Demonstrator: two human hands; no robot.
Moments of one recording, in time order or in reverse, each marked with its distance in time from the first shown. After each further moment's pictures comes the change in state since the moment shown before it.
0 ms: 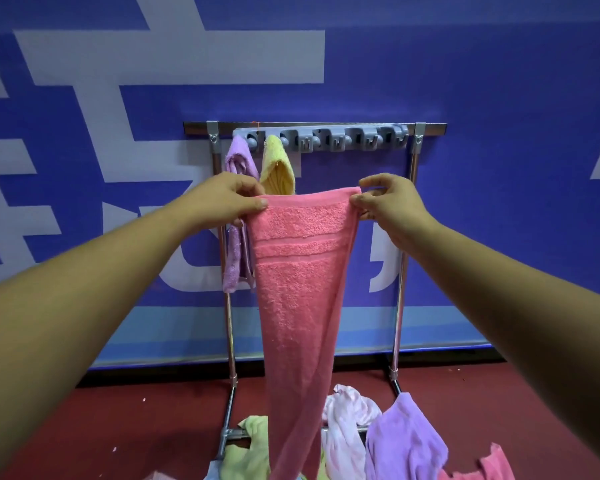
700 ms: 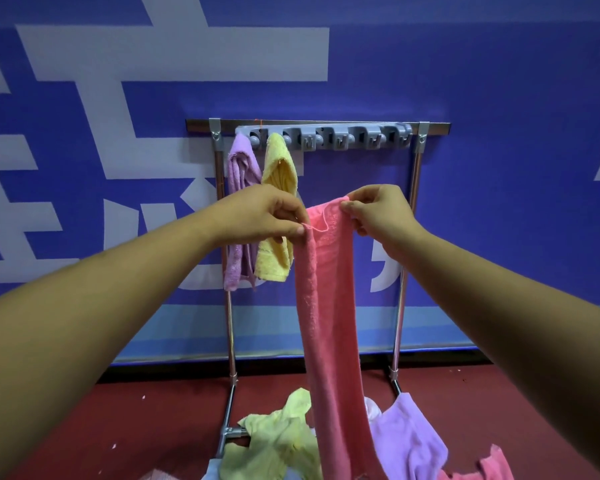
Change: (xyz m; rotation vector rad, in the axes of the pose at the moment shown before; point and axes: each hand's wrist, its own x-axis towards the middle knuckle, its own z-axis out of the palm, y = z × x) left_hand -0.011 0.024 0.026 0.054 -0.211 0.257; right_hand -0.018 -0.005 0.019 -0.125 -0.034 -0.003
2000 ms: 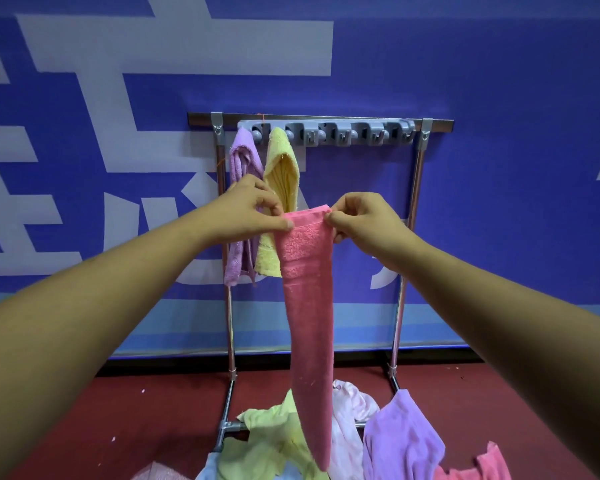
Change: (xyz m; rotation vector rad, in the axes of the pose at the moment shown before) left_hand -0.009 -0.022 0.001 0.093 0.158 -0.178; right_hand -0.027 -0.006 0.011 -0.052 -0.253 -0.109
